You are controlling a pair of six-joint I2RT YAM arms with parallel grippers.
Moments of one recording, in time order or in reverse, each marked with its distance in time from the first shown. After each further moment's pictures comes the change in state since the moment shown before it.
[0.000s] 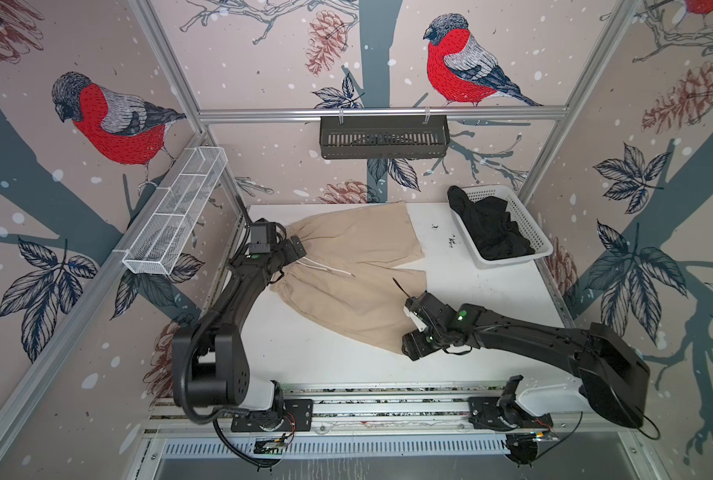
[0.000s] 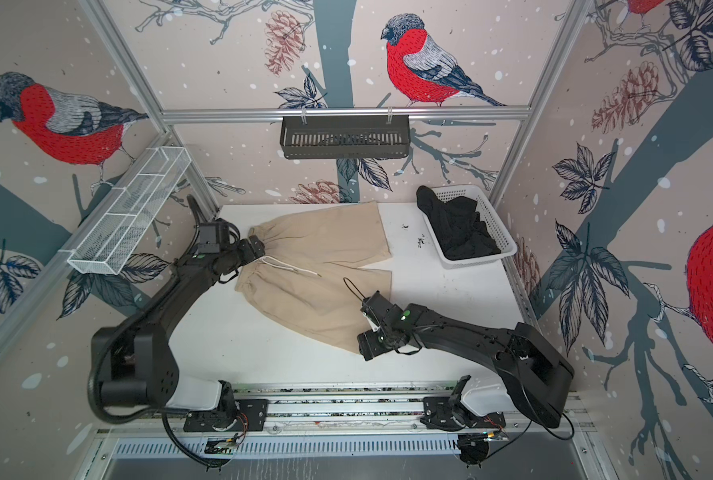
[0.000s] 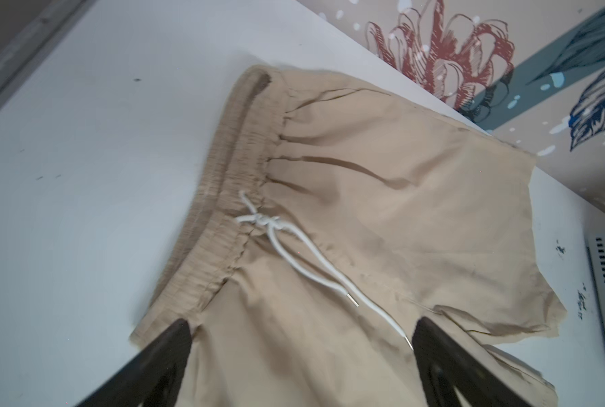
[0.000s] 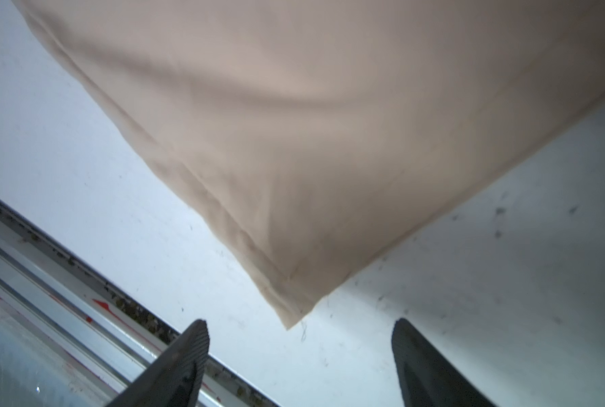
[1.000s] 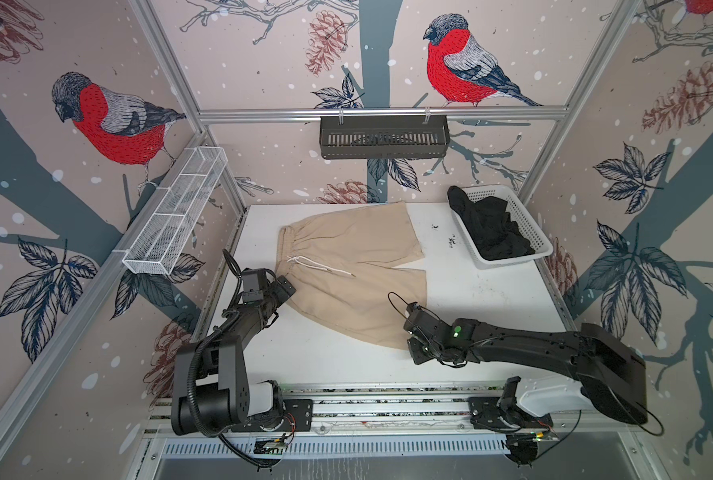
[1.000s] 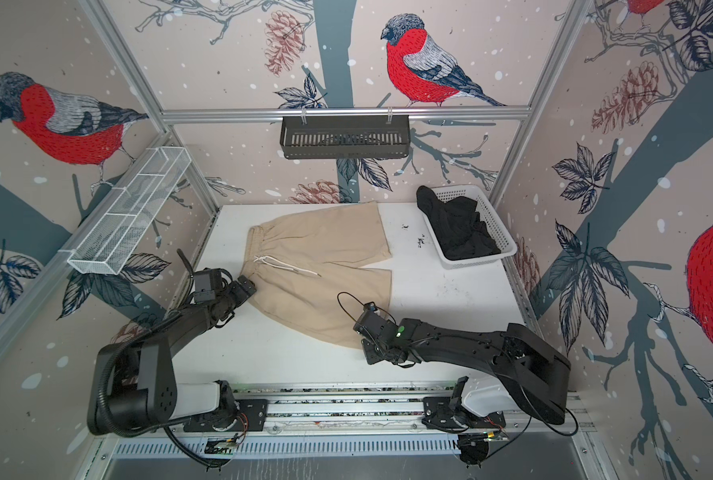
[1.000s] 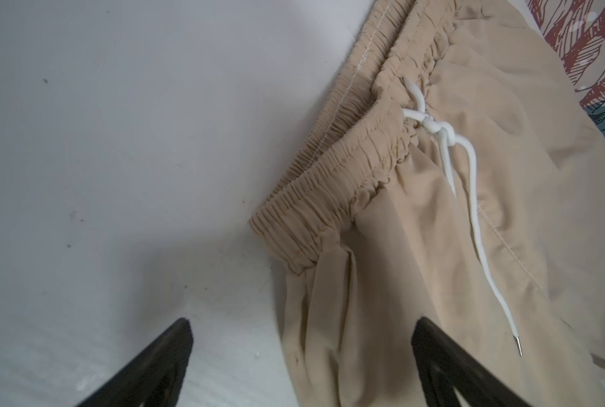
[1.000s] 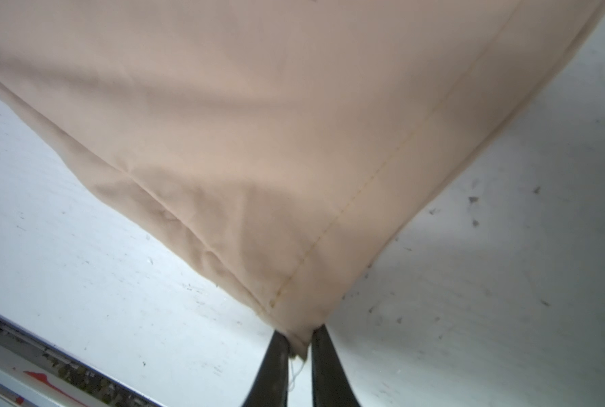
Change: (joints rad) left arm 0.136 -0.026 -0.441 0.317 0.081 -0.138; right arm 0.100 0.009 -0.057 0.109 0.232 0.130
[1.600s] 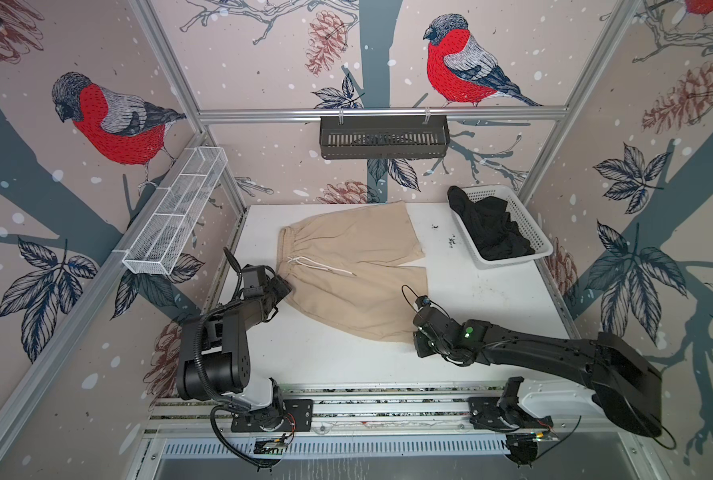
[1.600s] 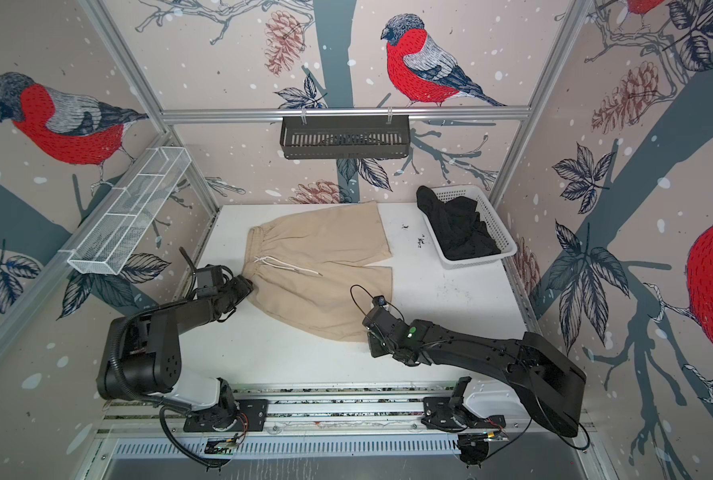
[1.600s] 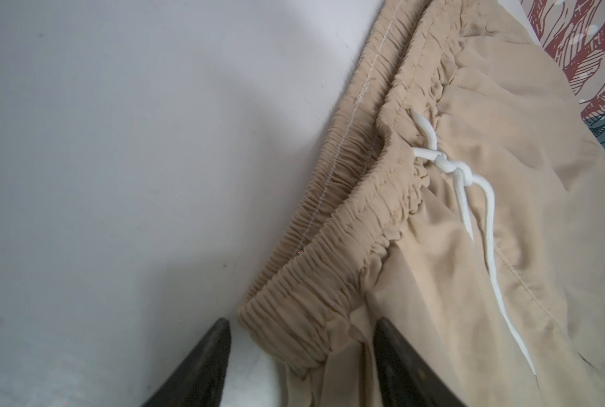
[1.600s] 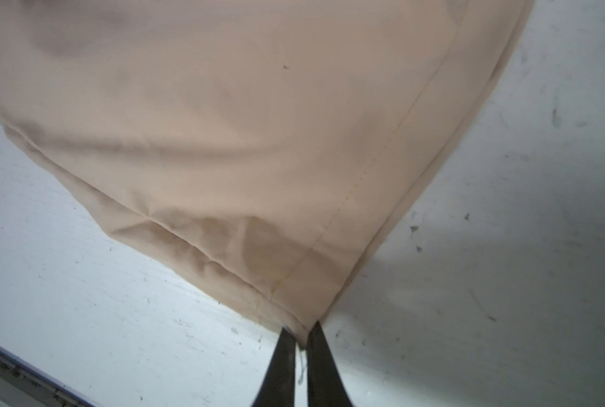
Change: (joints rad) left arm 0.026 0.158 0.032 0.151 0.030 0.019; right arm -0.049 -0.080 -0.059 0.090 0.042 0.008
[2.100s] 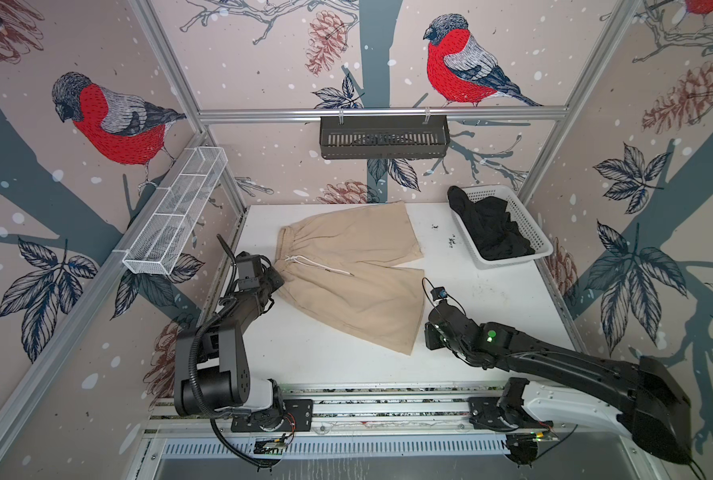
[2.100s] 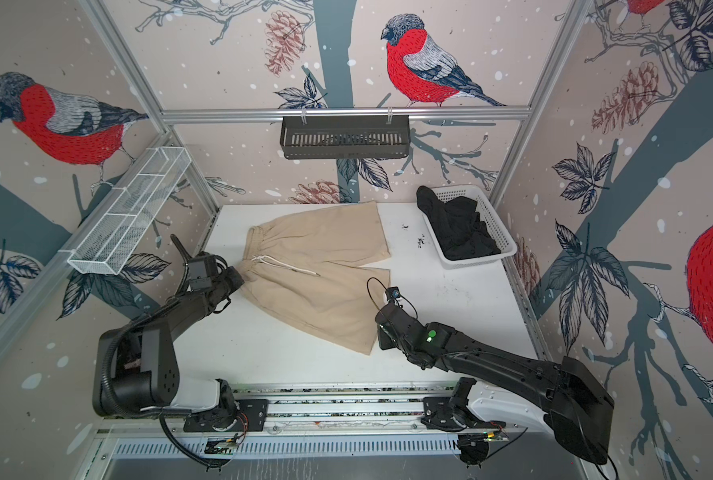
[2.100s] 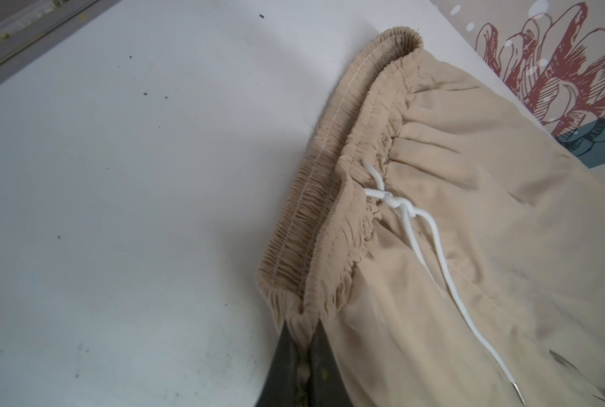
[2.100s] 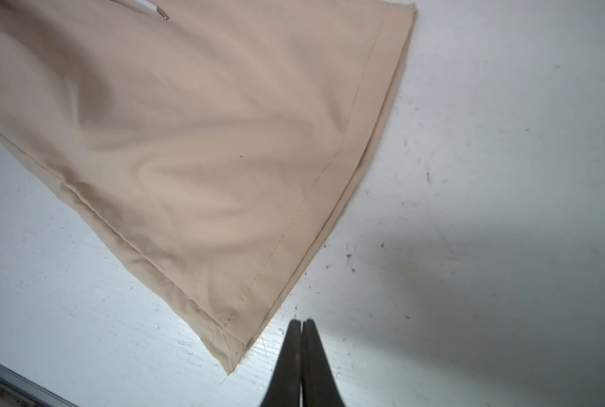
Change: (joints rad) left arm 0.002 -0.106 0.105 -0.132 -0.060 0.097; right arm -0.027 -0.221 -0.005 -0.079 0.137 -0.011
